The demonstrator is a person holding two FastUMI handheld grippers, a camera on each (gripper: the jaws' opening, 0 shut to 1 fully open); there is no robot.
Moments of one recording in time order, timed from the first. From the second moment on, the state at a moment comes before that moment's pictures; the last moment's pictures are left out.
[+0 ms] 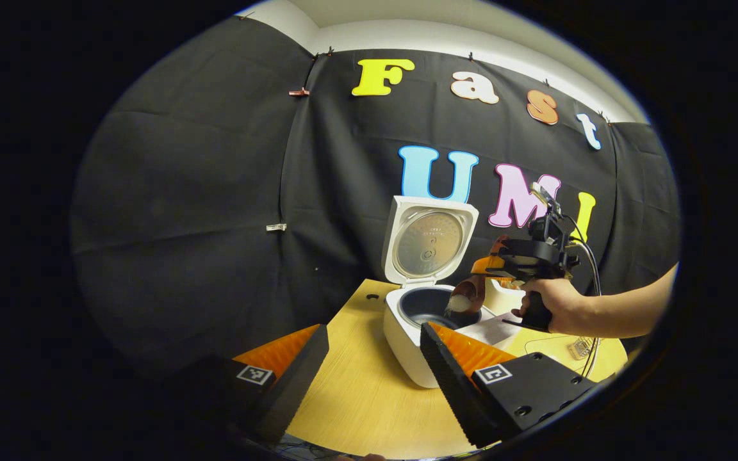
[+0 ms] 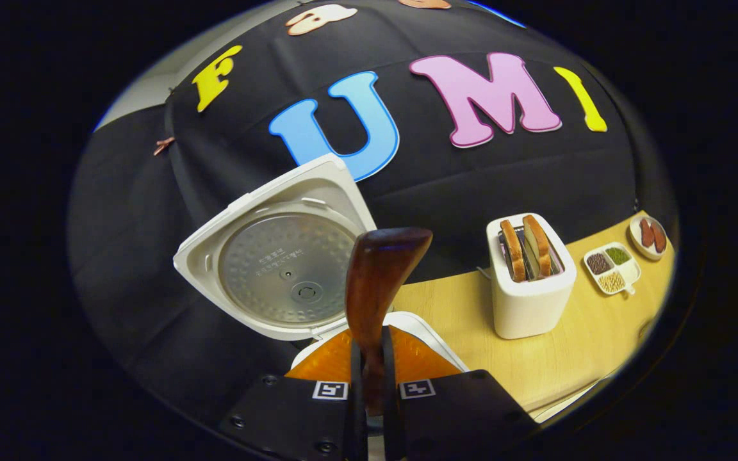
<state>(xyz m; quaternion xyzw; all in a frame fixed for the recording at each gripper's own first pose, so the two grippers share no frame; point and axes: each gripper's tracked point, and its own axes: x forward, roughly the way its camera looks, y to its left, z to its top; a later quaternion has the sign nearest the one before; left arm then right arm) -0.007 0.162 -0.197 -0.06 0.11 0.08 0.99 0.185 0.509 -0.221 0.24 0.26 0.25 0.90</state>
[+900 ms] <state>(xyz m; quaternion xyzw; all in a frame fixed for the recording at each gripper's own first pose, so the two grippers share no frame) -0.032 0.169 -0.195 -0.06 0.10 0.10 0.99 0.146 0.549 -0.164 -0.10 0.07 0.39 0.91</state>
